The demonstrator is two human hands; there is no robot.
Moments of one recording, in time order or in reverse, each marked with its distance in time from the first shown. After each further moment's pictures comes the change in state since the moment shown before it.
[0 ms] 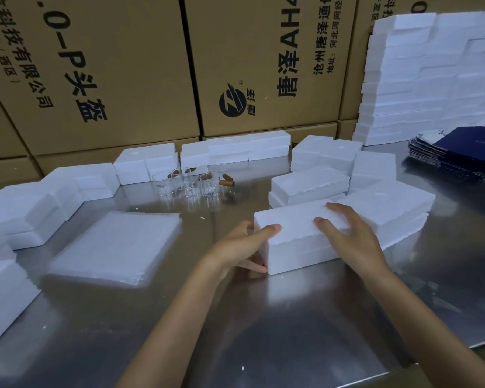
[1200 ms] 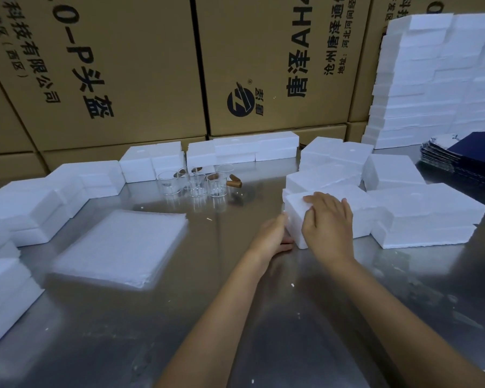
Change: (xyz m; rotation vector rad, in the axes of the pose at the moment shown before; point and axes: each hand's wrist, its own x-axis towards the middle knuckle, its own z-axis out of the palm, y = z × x) left_hand 0.055 -0.004 0.040 -0.183 0.063 -0.003; right_hand 0.024 -0.025 0.063 -0.478 0.188 -0.408
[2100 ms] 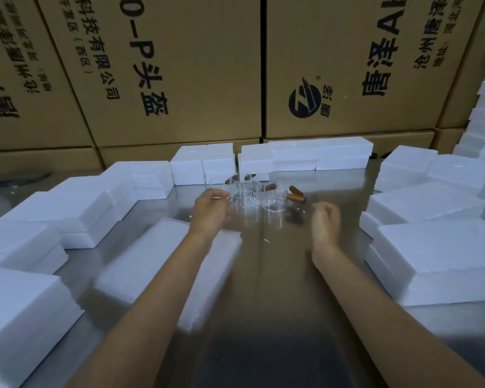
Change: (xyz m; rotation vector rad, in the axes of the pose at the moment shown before) left_hand 0.058 0.039 -0.226 0.099 0.619 0.210; right_hand 0.076 -0.094 0.158 1.005 -0.064 0.727
